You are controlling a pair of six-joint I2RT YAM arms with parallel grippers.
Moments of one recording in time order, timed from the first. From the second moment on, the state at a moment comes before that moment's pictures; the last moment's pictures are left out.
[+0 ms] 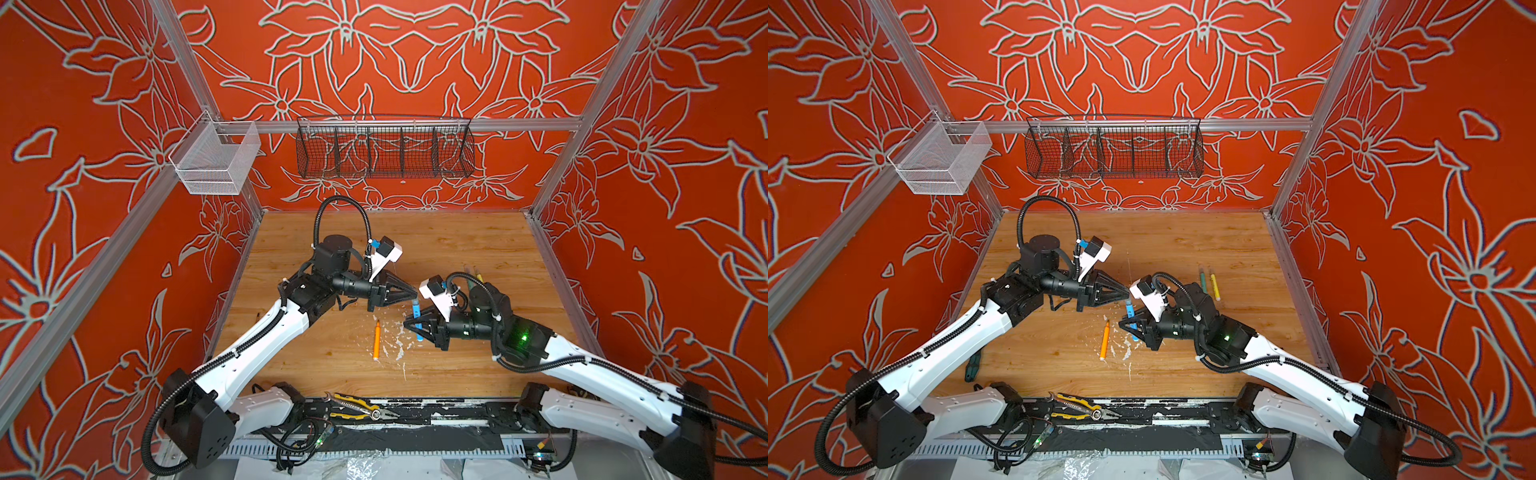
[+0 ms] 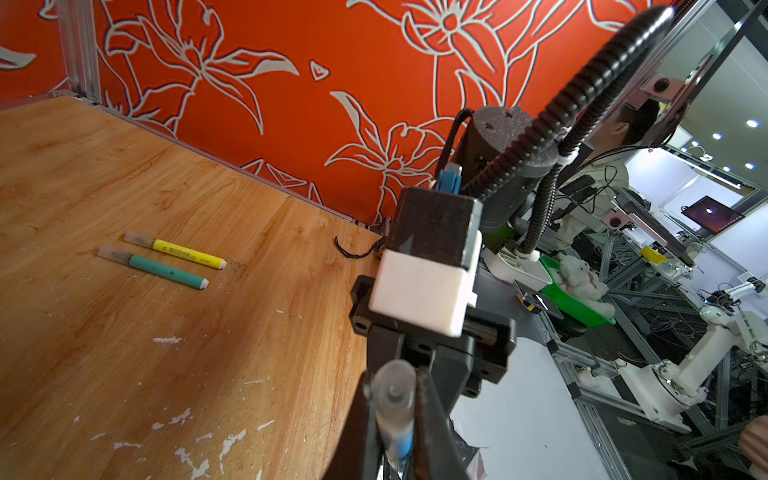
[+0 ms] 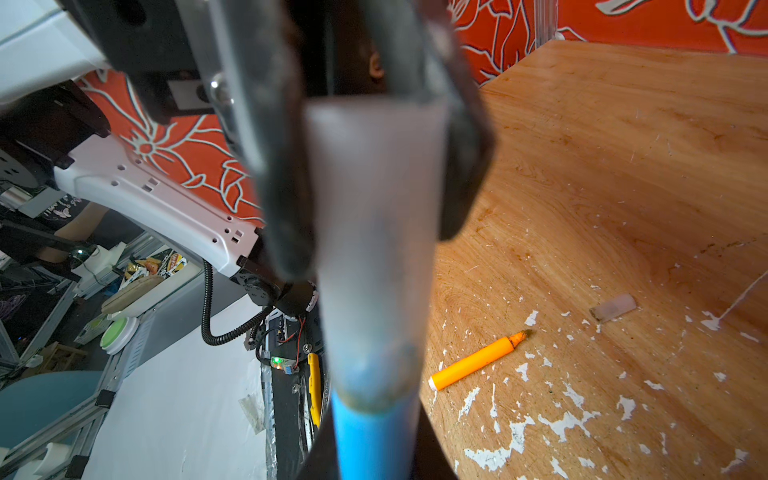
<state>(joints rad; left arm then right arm) -0.52 1.19 1.04 -0.22 1.06 -0.14 0.87 0.96 0.72 -0.08 -0.43 0.32</state>
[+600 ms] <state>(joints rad) -0.56 1.18 1.05 -0.24 1.06 -0.09 0.88 0.93 0.70 -0.05 -0.49 0.35</state>
